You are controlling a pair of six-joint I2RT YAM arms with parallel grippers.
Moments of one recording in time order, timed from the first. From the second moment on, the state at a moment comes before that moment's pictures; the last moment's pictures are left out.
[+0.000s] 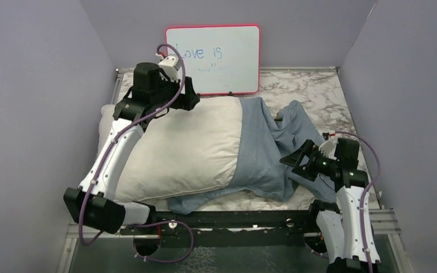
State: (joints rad) left arm -0.27 1.36 1.41 -0.56 0.31 -0.13; right arm -0.21 0.69 0.59 -0.76 -0.75 0.47
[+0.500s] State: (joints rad) left arm -0.71 1.00 1.06 -0.56 0.37 -0.15; right arm -0.21 0.60 0.39 -0.83 -0.94 0.51
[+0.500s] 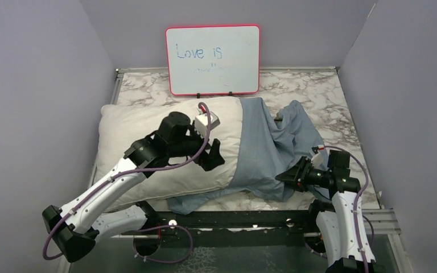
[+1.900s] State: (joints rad) left arm -0.95 1.04 1.09 -0.73 -0.36 -0.22; right arm -0.19 0.97 1.14 -0.90 -0.09 0.47
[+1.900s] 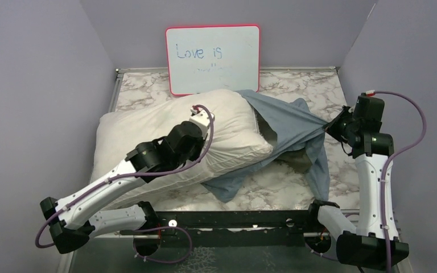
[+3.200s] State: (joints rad) left arm -0.94 0.86 1.18 -0.89 -0.30 -0.28; right arm 0.23 1.48 1.07 -0.61 -0.32 0.32
